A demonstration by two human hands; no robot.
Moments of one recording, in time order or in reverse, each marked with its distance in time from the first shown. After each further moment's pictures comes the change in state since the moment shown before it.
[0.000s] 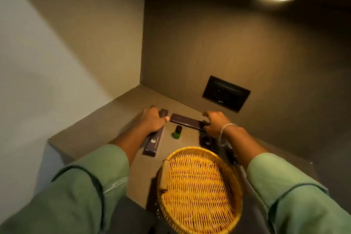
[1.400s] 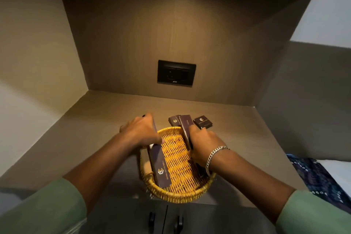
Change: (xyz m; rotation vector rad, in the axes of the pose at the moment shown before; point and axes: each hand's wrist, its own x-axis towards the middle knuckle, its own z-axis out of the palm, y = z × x) left_hand -0.093 0.048 -0.011 0.271 -0.403 0.358; right_hand -0.197 -0.055 0.012 -0.078 -0.004 0.317
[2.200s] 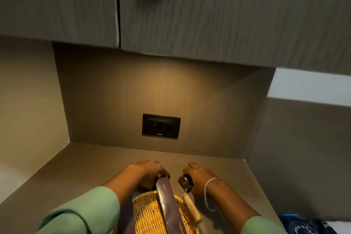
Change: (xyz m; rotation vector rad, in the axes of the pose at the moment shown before) left_hand 0.130 0.055 0.013 0.415 -0.220 0.427; right_hand 0.122 0.105 0.000 -0.051 -0.026 -0.113
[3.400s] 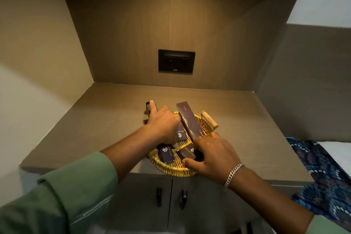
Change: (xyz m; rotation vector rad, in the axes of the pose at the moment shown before) left_hand -0.142 0.069 0.034 0.252 0.195 -0.126; right_hand -0.191 -0.119 0.027 0.076 0.239 -0.055
